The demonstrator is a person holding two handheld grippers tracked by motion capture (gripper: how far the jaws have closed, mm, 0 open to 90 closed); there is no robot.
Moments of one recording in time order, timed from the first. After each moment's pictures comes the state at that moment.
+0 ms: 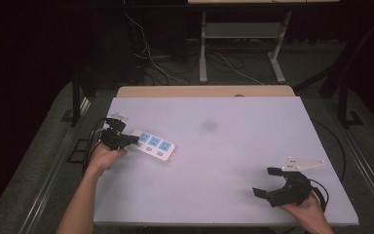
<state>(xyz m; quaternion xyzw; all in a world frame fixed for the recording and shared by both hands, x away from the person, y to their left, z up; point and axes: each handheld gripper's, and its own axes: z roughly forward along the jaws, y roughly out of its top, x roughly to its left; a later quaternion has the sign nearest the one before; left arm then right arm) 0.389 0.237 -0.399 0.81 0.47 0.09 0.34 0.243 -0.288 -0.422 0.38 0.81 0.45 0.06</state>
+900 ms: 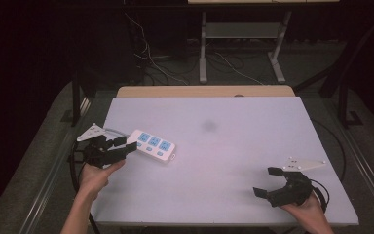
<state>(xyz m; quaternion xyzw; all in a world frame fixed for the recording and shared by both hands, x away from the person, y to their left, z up) 0.302 0.245 -0.371 0.73 0.45 0.14 0.50 0.242 -0.289 -0.421 0.38 0.80 0.45 0.06</state>
